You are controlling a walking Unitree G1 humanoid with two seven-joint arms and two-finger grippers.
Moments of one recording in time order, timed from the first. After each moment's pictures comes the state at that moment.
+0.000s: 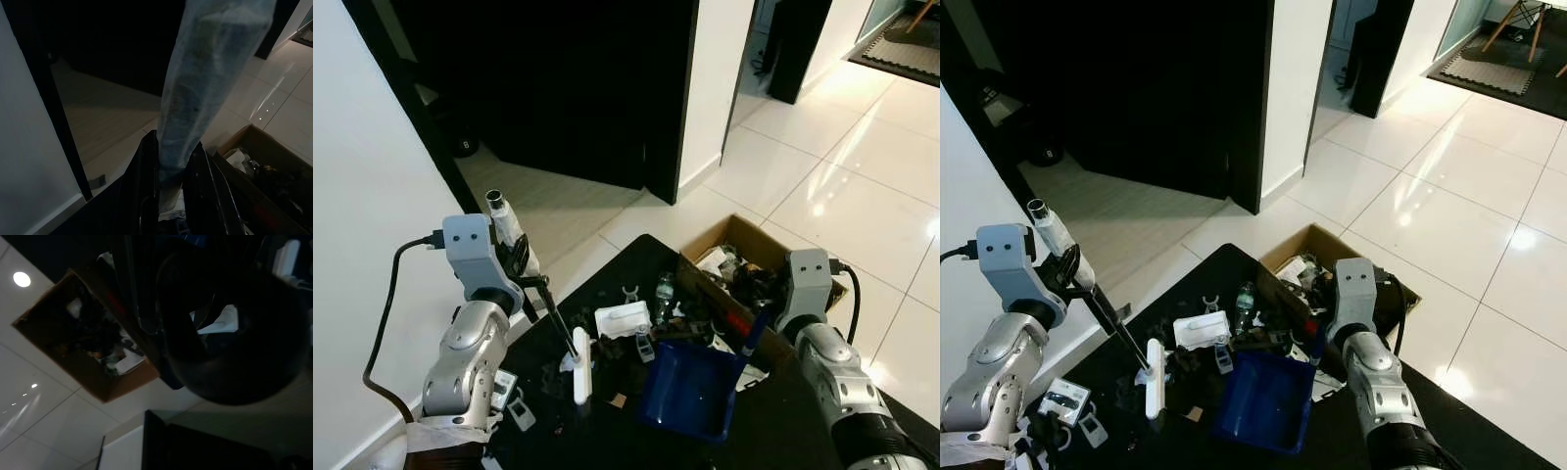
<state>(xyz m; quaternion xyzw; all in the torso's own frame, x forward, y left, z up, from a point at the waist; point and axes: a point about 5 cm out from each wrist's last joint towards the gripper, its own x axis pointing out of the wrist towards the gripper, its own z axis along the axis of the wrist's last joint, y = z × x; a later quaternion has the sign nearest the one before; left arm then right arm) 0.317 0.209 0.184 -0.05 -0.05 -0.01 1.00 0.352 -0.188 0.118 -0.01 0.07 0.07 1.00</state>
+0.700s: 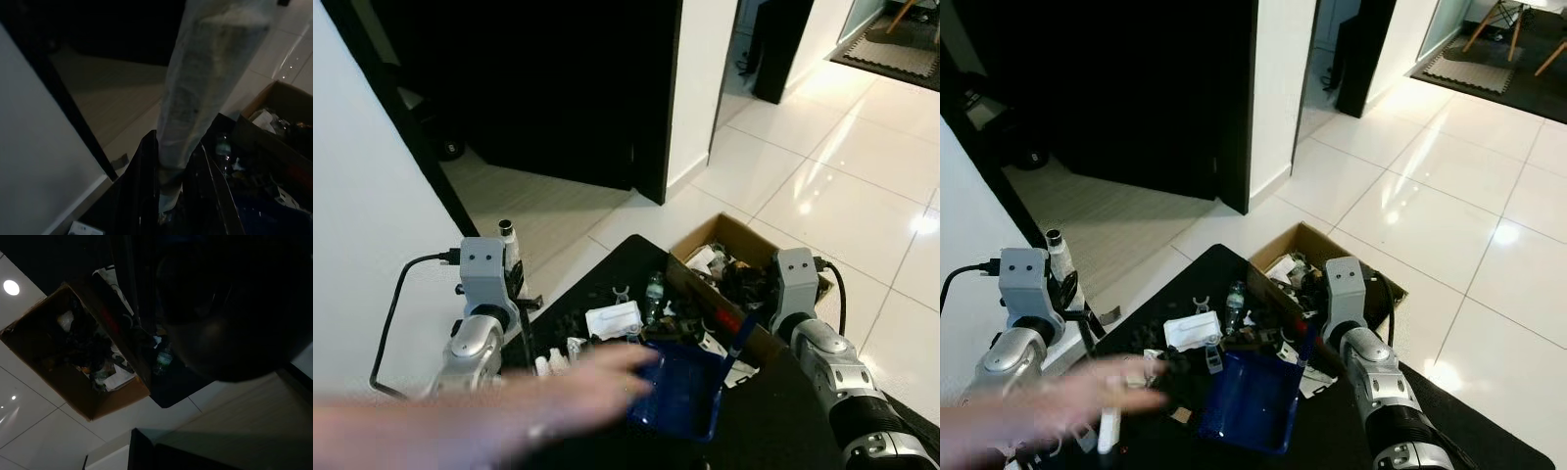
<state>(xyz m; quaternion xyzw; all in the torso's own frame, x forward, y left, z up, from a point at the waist) 0.338 0.230 0.141 0.03 0.01 0.01 1.00 0.357 -0.183 0.108 -0.02 0.10 0.12 0.99</state>
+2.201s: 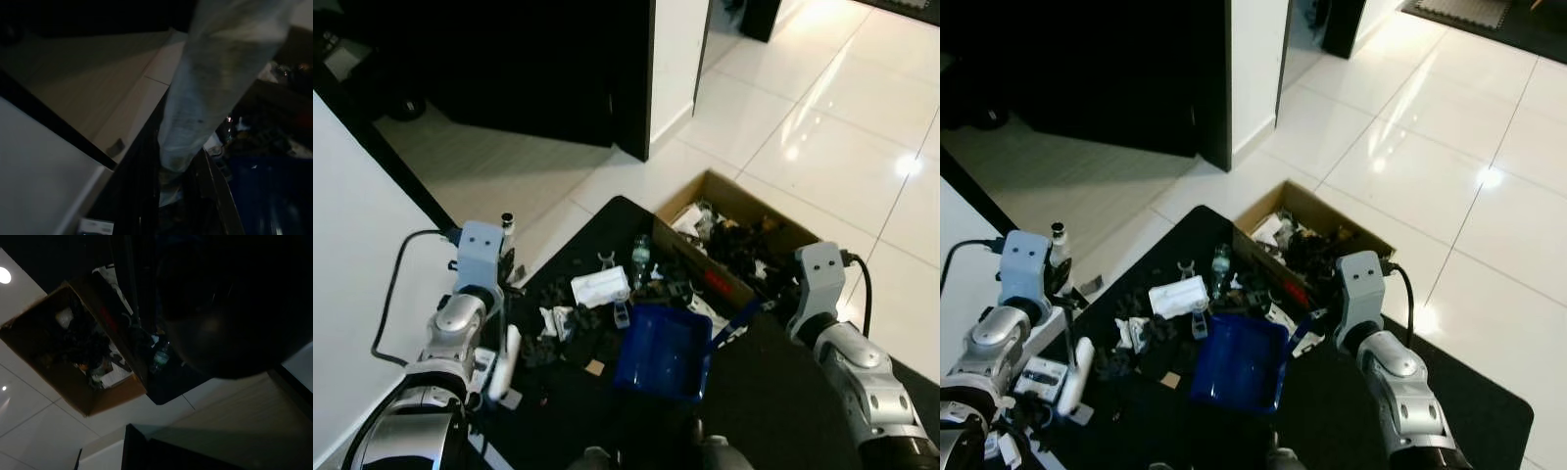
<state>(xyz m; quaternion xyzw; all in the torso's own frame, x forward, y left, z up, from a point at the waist) 0.363 0.263 0.140 0.07 0.01 -0.01 1.00 0.322 -0.189 0.144 -0.04 0.02 0.17 0.99</state>
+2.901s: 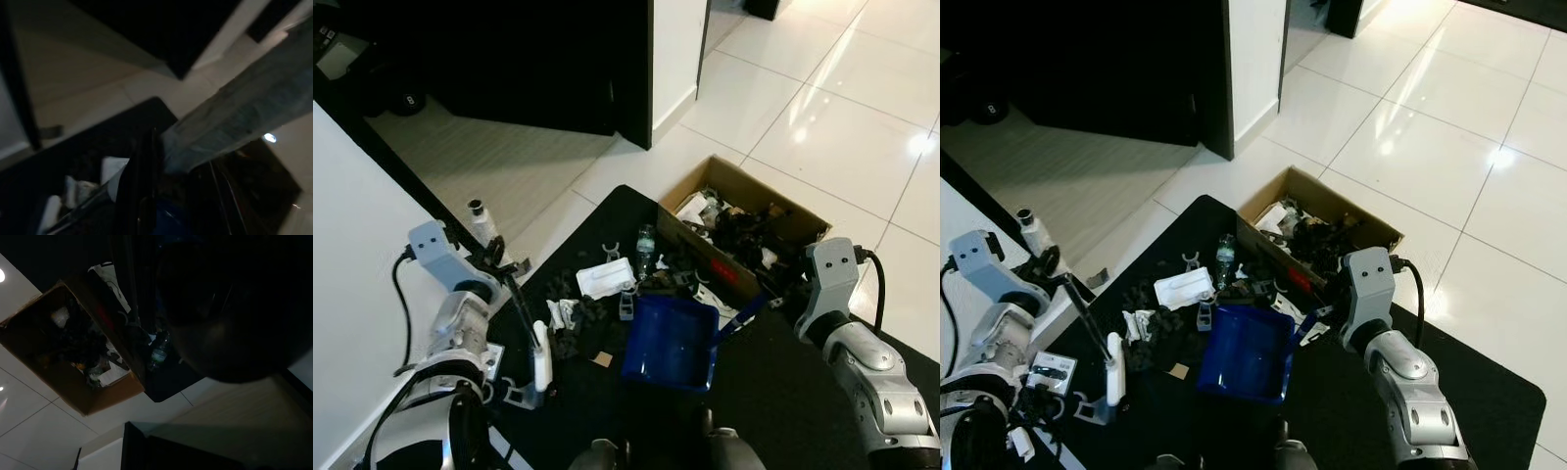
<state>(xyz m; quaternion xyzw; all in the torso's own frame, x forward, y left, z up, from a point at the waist) 0.372 0.246 0.145 -0.25 -0.04 -0.04 0.97 0.316 -0.190 0.156 -0.04 0.01 0.16 0.99</state>
